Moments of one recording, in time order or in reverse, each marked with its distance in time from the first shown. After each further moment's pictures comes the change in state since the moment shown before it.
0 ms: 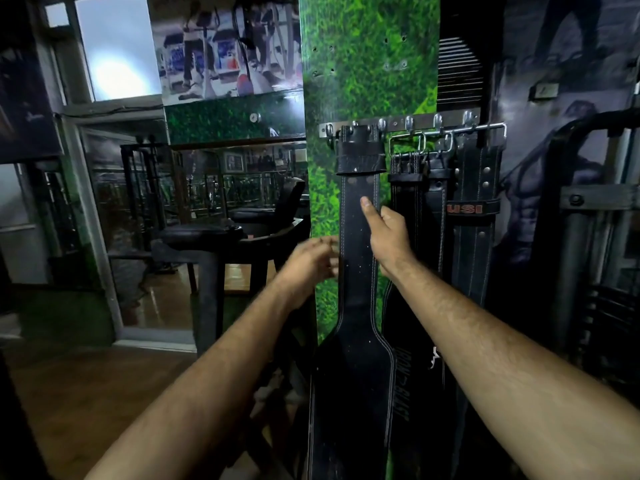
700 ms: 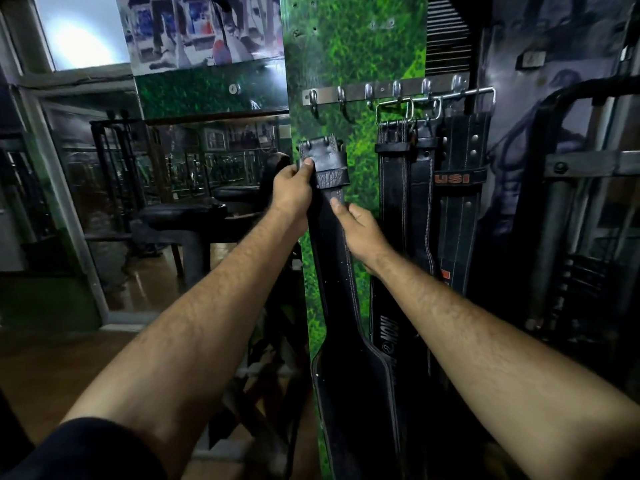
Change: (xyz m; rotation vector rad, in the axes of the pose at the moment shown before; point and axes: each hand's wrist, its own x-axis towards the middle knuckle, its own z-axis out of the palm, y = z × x) left_hand 0.057 0.046 0.012 -0.079 0.445 0.158; right_hand -0.039 0.012 0.006 -0.063 -0.213 0.089
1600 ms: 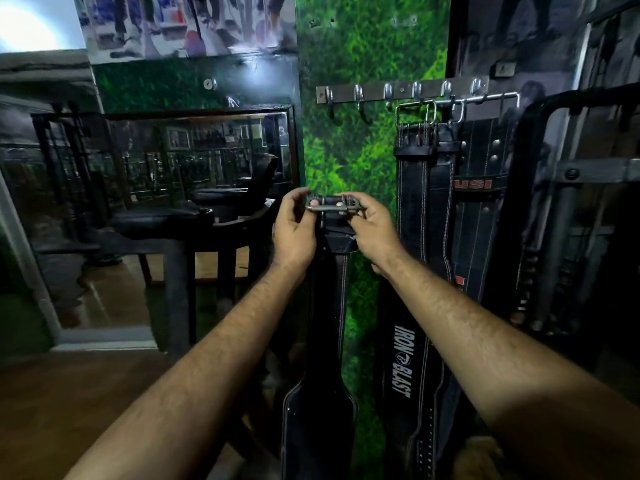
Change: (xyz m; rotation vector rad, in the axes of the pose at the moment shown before) left_hand 0.016 -0.055 -0.077 0.145 -0.079 0.336; right_hand 0.033 0.003 0.048 0.010 0.118 -0.042
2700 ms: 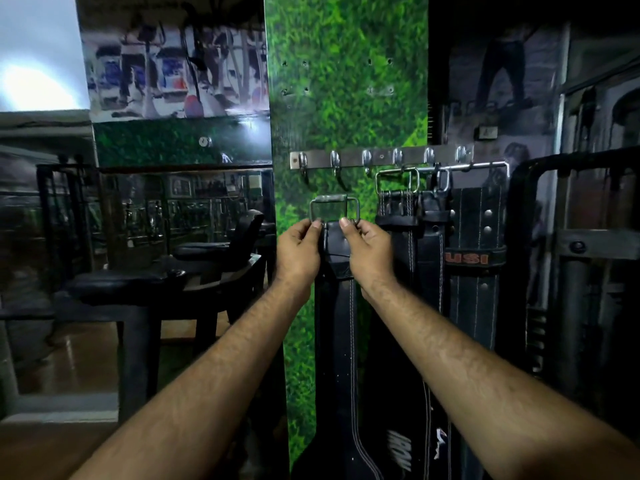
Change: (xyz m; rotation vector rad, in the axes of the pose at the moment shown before) left_hand 0.093 0.004 0.095 -0.088 -0.026 -0.135; right_hand 0.126 0.020 -0.034 -0.003 0.229 -0.168
